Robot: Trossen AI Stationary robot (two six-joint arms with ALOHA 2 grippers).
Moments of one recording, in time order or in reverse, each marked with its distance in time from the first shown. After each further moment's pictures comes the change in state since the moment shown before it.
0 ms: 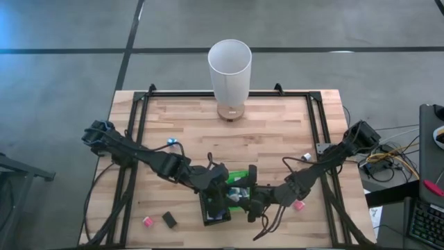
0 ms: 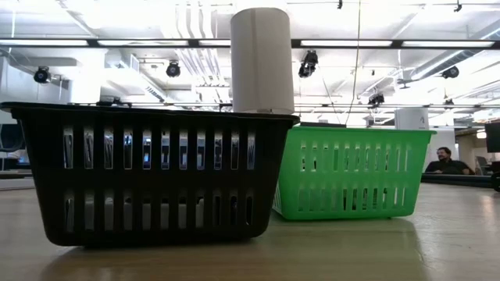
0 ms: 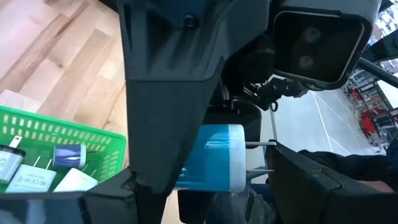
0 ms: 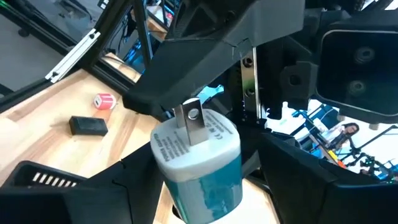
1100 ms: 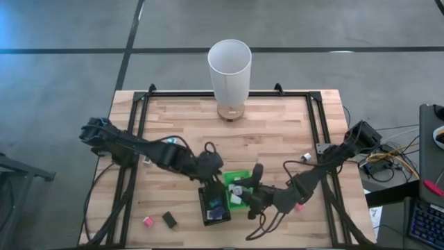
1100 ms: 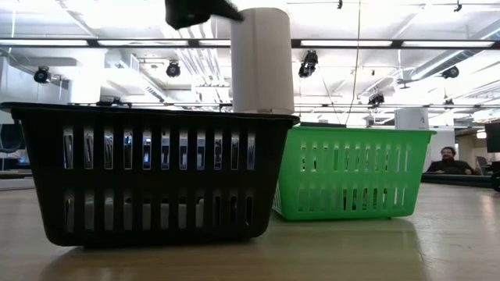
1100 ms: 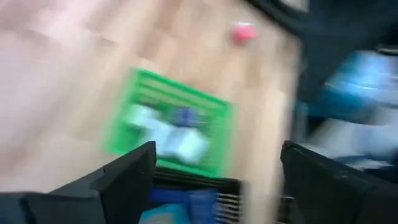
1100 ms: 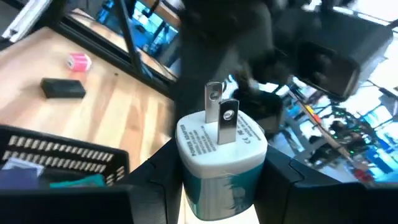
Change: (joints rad) left arm 0.089 -0.049 0.000 -0.366 -0.079 0.051; right arm 0.042 -0.005 0.008 -0.168 0.198 0.146
